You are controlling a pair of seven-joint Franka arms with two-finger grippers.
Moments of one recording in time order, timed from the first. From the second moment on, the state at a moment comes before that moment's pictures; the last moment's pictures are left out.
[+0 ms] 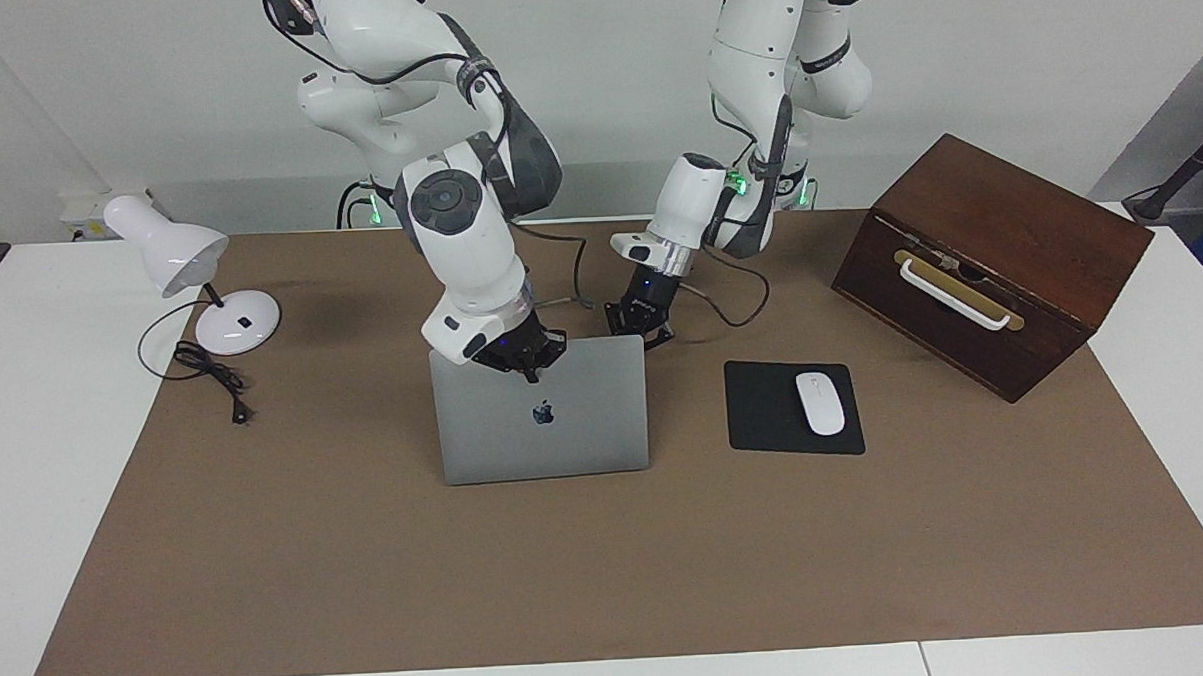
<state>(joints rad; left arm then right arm) -0.75 0.28 -0.02 -2.49 -0.14 3.49 0.12 0.40 0.34 -0.01 -1.63 0.16 1.98 0.37</state>
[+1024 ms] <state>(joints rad) -0.75 0.28 -0.02 -2.49 -0.14 3.50 0.13 0.40 0.36 -0.01 -1.71 0.16 2.09 0.37</state>
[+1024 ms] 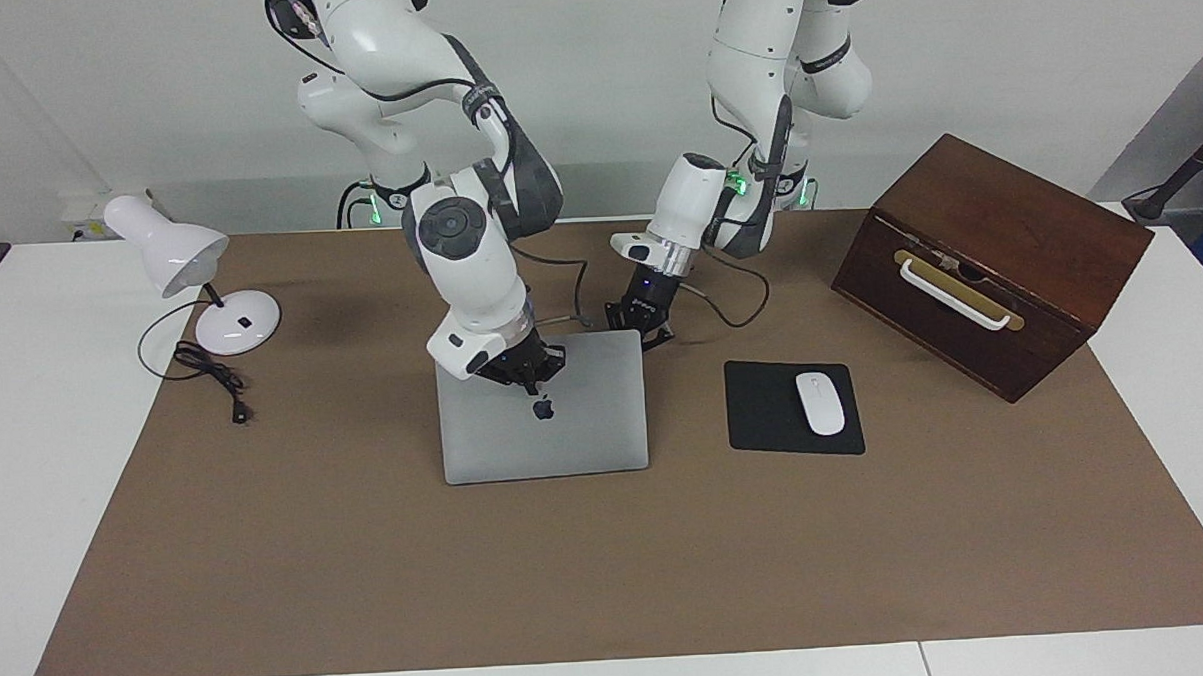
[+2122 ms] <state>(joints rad) -0.75 0.28 -0.02 -2.49 -0.14 3.50 0.13 0.40 0.42 0.00 -1.72 0.16 2.19 0.37</state>
